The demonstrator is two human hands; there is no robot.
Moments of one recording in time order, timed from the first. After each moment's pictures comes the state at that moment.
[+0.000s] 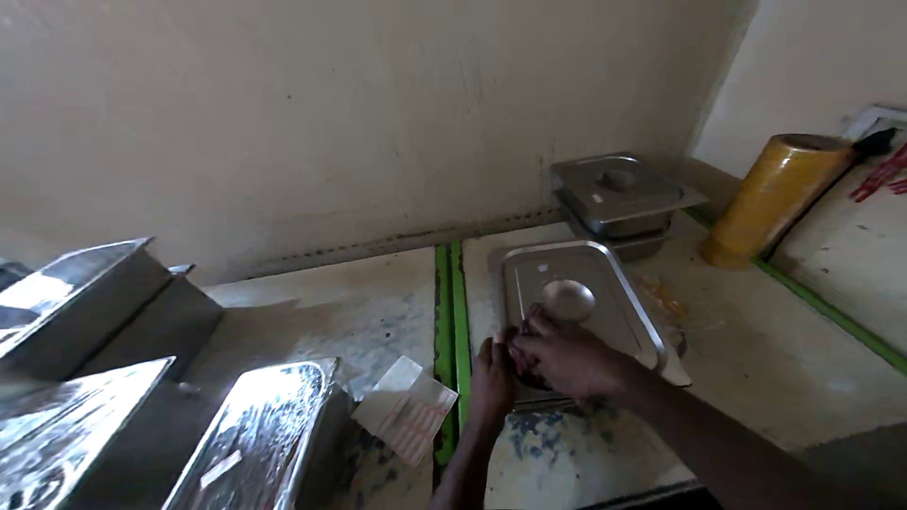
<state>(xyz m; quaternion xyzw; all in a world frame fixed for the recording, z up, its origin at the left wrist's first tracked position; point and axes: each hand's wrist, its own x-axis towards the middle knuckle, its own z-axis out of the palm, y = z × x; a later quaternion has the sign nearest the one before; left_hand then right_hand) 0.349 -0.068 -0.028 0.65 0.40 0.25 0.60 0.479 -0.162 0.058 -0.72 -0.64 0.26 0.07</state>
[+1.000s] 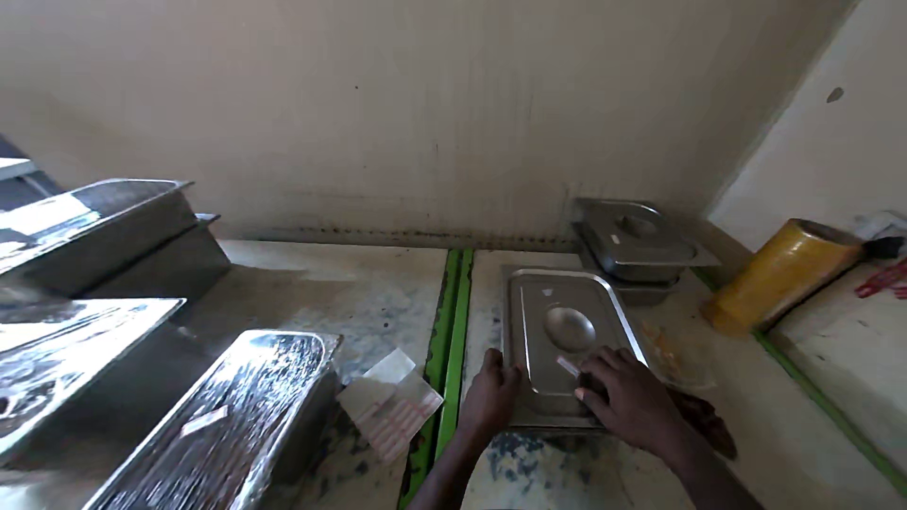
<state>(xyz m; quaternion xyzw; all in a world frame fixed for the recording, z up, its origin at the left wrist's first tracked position) 0.347 -0.065 -0.009 0.71 0.44 0.08 0.54 0.532 -0.221 0.030 -0.82 -0.56 0.12 0.05</state>
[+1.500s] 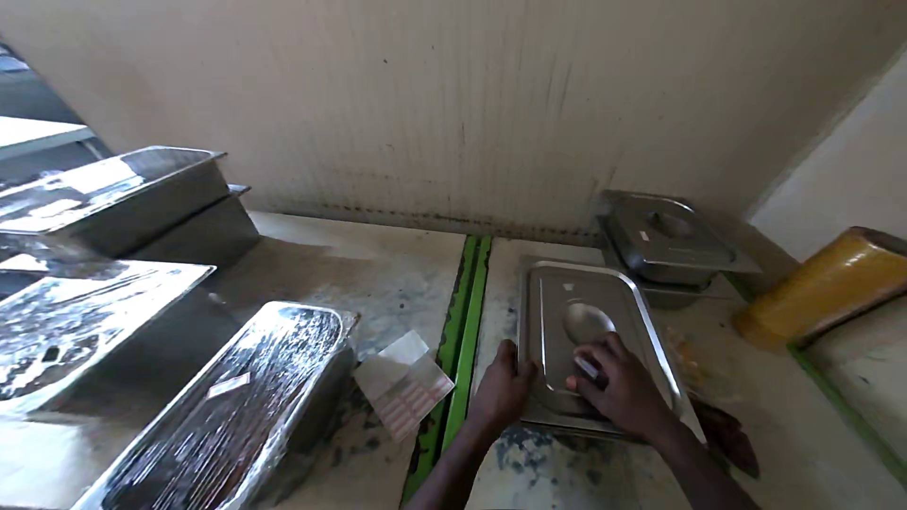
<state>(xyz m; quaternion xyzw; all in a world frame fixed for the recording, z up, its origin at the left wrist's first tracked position) 0.347 -0.064 -0.014 0.68 0.42 0.10 0.59 0.537 -0.193 -0.001 -0.79 -0.56 0.13 0.22</state>
